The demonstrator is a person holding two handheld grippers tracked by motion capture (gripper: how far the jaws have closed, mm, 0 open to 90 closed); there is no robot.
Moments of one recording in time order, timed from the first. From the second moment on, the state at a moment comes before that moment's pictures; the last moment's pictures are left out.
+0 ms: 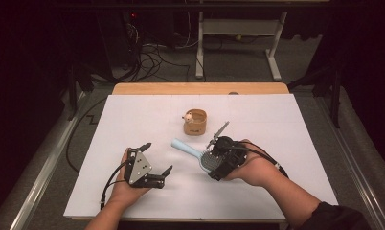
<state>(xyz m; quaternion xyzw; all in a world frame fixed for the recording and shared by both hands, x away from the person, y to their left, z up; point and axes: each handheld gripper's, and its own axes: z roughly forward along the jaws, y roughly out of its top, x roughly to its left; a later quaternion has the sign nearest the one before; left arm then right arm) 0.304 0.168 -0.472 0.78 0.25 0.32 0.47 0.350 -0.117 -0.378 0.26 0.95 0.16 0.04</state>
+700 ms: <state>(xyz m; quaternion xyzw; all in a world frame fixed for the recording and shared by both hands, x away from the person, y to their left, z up) 0.302 0.162 -0.476 0.79 0.23 0.34 0.46 0.351 -0.105 -0.383 0.25 0.96 0.15 0.04</state>
